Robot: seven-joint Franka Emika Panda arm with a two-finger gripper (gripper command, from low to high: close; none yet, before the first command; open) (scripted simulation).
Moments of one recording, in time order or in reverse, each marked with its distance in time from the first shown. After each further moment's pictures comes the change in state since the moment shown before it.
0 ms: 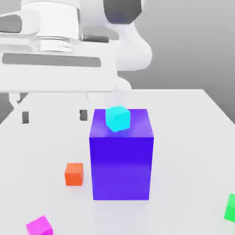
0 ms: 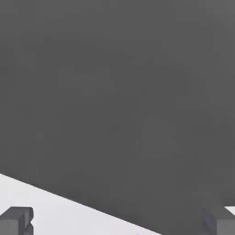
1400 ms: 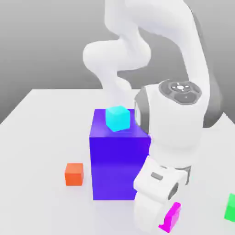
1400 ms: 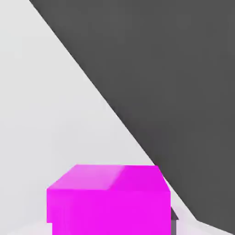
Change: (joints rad) arm 0.326 0.336 0.242 -0.013 -0.040 0.051 0.025
